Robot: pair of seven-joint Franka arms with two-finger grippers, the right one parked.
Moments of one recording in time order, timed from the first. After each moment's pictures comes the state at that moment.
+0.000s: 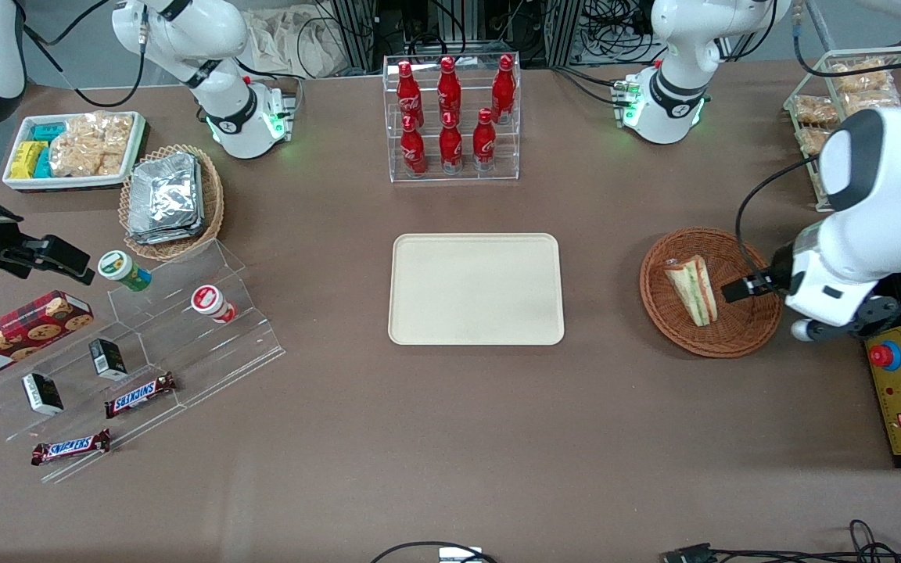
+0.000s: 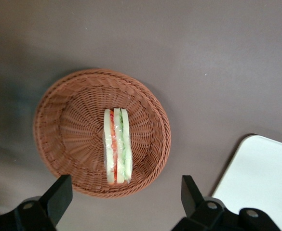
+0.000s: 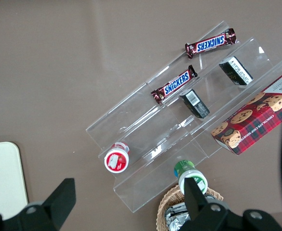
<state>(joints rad) 0.12 0.13 -0.22 -1.86 0.02 1.86 -0.41</state>
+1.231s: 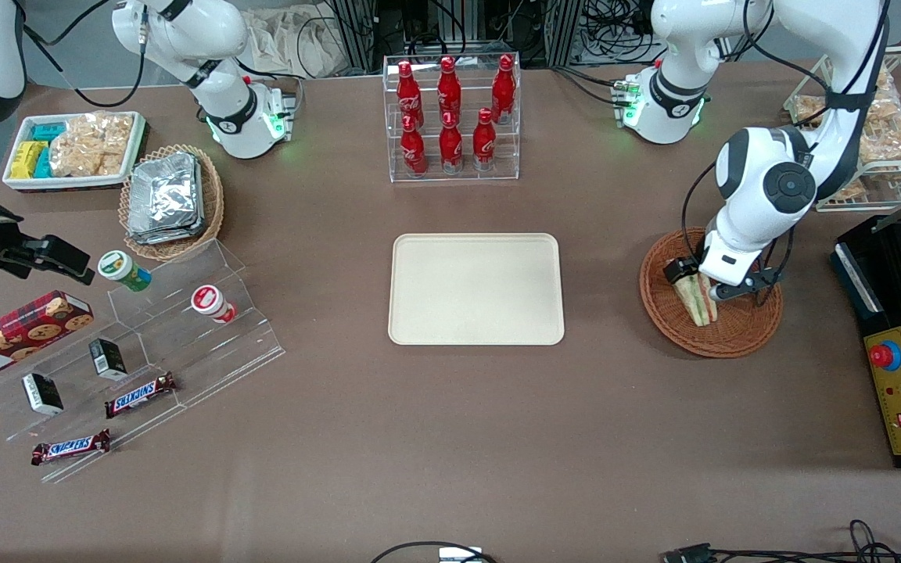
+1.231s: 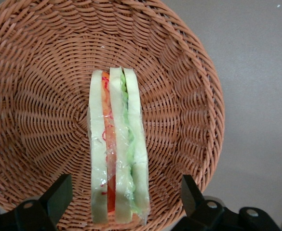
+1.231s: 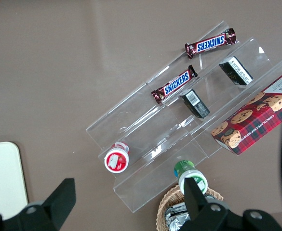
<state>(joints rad) 0.11 0.04 -0.22 -2.47 0.06 2.46 -0.44</state>
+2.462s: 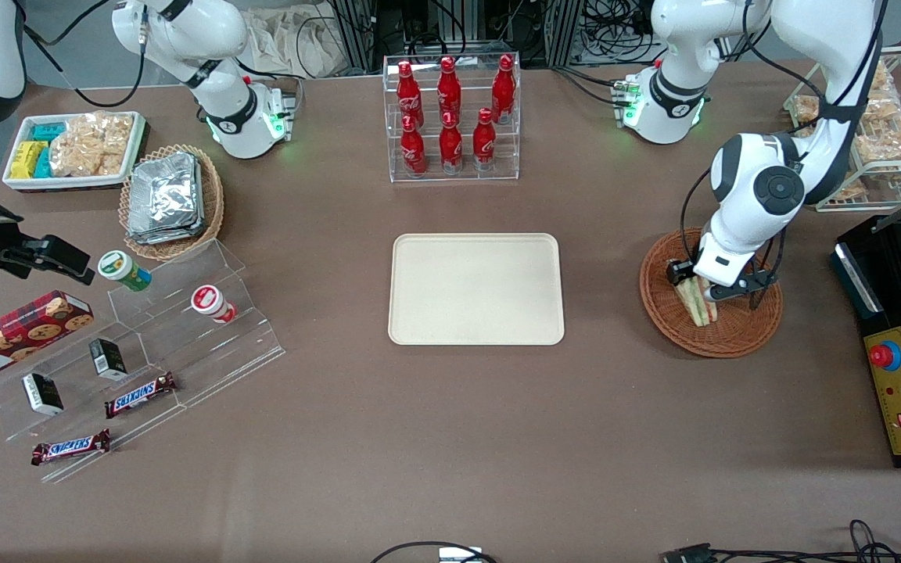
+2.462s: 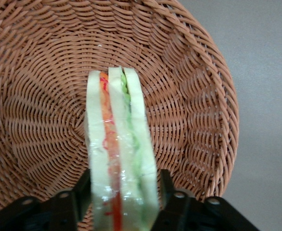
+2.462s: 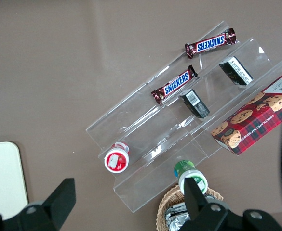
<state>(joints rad) 0.12 0.08 -0.22 -2.50 0.10 2.56 -0.44</state>
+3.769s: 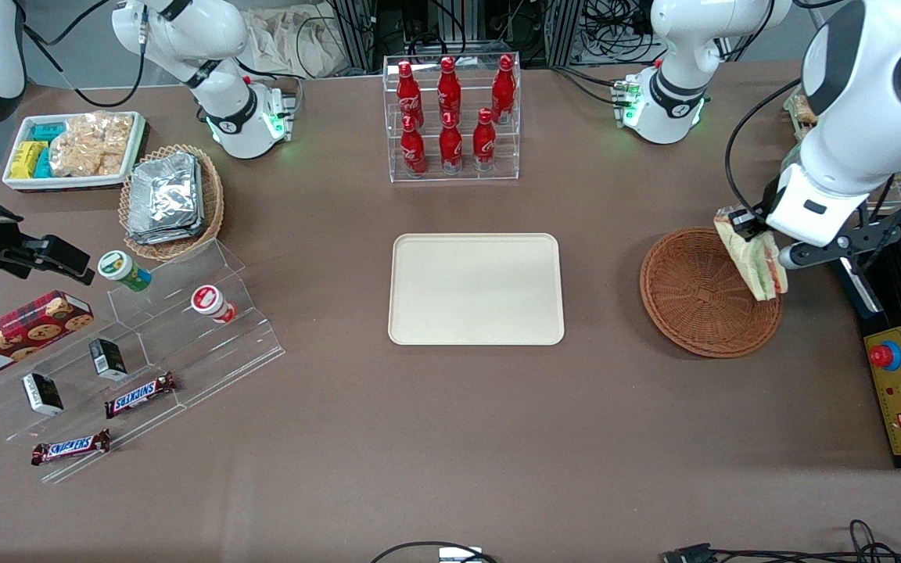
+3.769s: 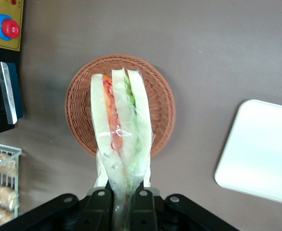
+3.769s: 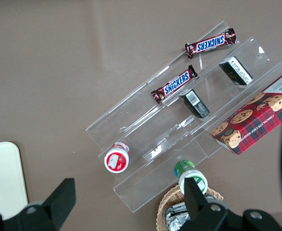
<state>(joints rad) 0.07 0.00 -0.27 -1.68 0.07 1.54 -0.40</state>
